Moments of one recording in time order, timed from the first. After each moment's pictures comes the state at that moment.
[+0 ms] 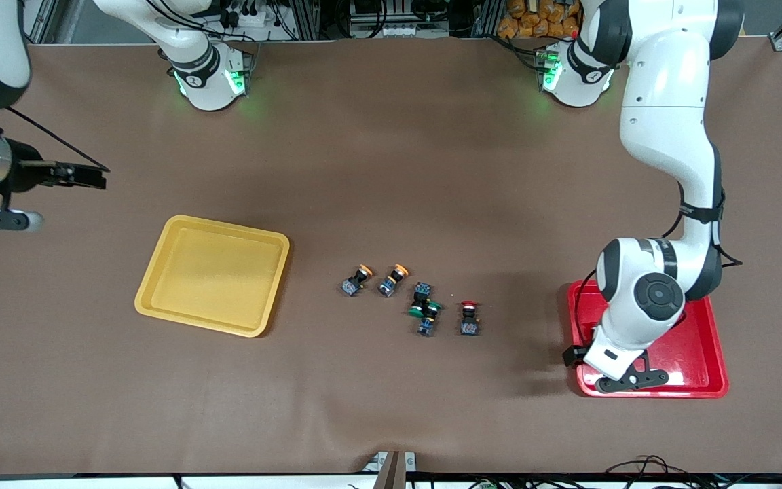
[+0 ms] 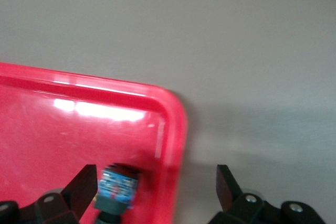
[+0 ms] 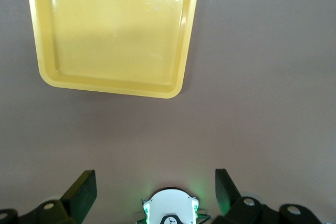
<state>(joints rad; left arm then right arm) -0.38 0.85 0.25 -1.36 -0.09 2.40 -0.32 0.08 0.11 -0.10 -1.63 0.00 1.41 0.04</state>
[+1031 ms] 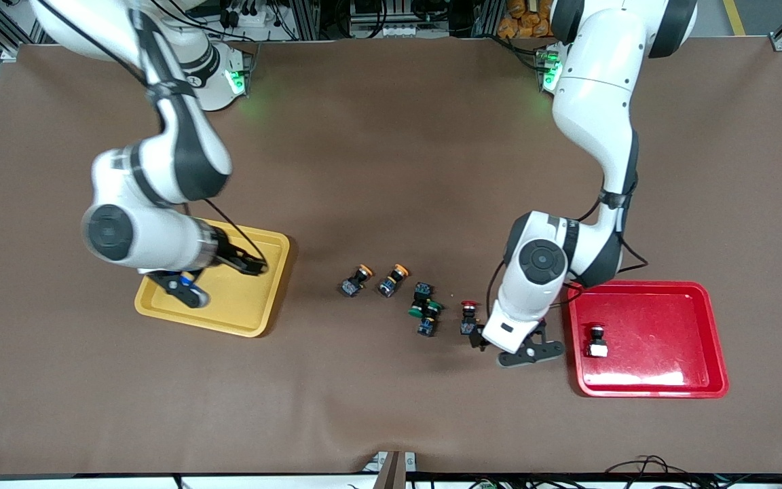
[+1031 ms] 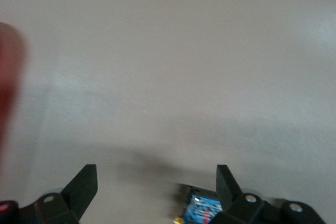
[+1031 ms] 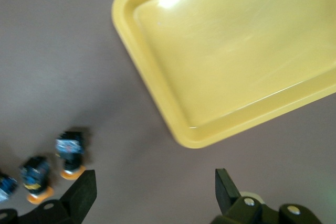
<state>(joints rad) -0.58 0.86 0.21 -1.35 -0.09 2.42 -0.57 0.41 0.45 -0.09 -1.61 0.24 1.90 0.90</state>
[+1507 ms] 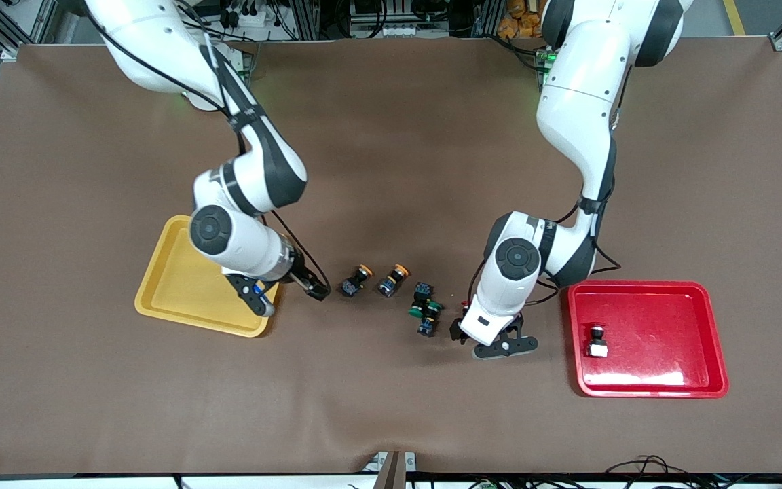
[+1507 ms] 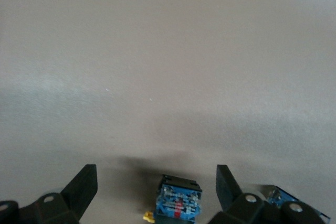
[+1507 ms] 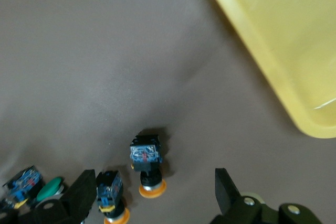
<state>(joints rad) -0.61 0.91 0.19 -1.35 -0.09 2.47 -0.58 0.46 0.61 0.01 -1.61 0.29 2.26 1.13</state>
